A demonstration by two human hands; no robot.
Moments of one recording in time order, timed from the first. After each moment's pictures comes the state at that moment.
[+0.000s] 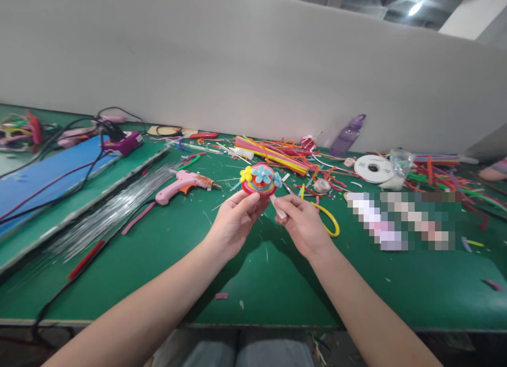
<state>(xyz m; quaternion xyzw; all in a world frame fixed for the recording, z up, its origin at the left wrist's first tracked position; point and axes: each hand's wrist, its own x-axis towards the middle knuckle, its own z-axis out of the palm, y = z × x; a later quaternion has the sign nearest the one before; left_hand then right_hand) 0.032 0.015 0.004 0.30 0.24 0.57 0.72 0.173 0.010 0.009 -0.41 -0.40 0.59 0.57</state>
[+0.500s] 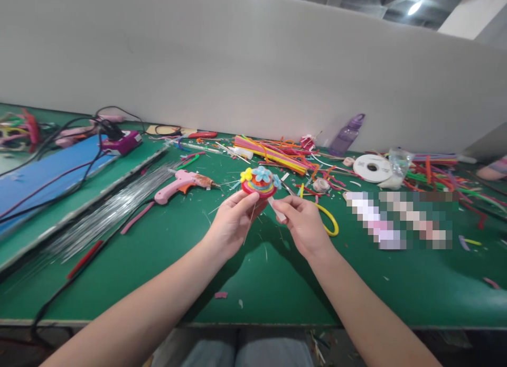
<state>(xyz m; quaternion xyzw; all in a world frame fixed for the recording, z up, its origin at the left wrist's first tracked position) 0.032 0.014 0.005 0.29 0.24 0.58 0.72 0.172 0.008 0.010 -0.45 -0.44 0.54 0.57</state>
